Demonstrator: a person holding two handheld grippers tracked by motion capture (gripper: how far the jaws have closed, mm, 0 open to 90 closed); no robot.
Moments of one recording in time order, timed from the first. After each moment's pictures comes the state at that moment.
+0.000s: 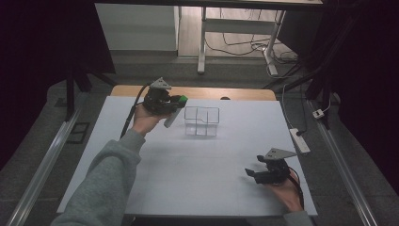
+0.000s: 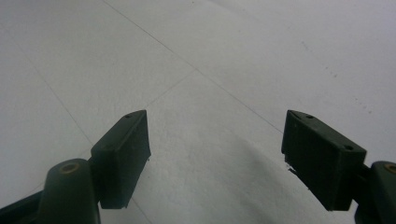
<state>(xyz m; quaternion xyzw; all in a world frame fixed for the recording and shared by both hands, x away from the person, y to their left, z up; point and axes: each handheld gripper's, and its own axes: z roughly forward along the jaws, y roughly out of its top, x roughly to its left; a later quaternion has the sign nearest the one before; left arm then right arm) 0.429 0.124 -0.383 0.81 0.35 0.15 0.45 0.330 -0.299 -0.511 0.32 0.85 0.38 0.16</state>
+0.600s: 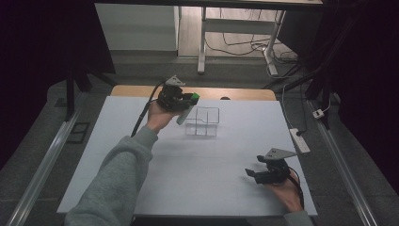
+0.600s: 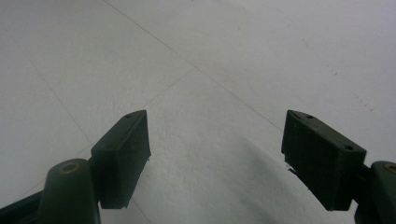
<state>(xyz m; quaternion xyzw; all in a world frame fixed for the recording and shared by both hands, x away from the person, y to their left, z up) 0.447 0.090 -0.385 0.81 0.34 0.15 0.46 0.331 -0.300 -0.512 0.32 0.85 0.38 0.15</state>
